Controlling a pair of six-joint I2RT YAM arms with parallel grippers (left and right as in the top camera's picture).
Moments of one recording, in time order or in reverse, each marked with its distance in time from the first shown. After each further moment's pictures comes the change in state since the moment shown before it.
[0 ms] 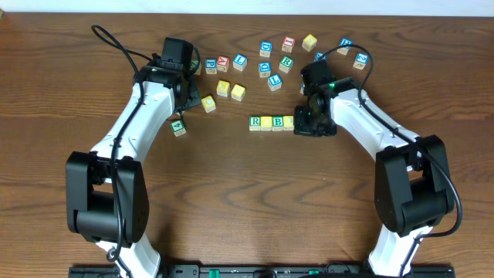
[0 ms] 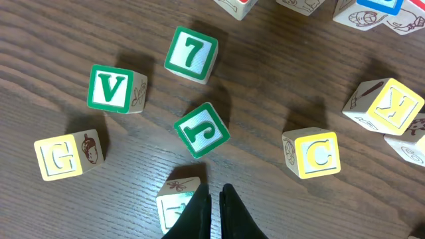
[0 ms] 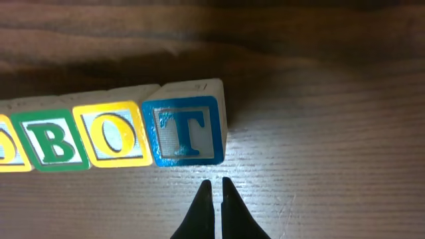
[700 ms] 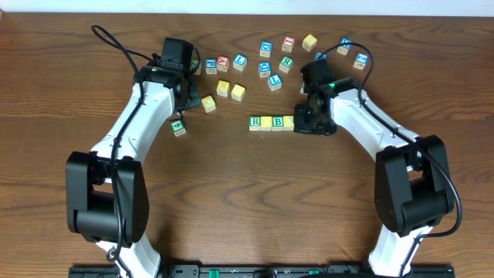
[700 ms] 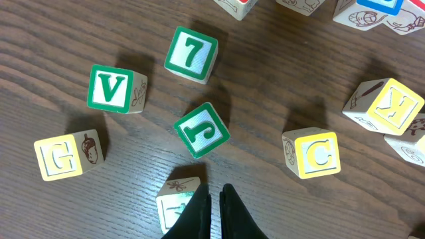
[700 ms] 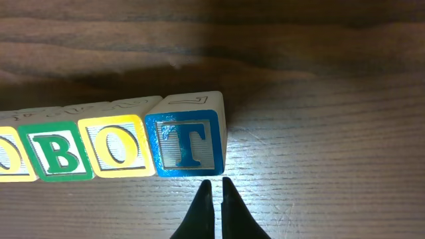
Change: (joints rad) left arm 0.000 0.000 0.000 0.000 0.000 0.000; right arm 0.000 0.000 0.000 0.024 0.012 0.000
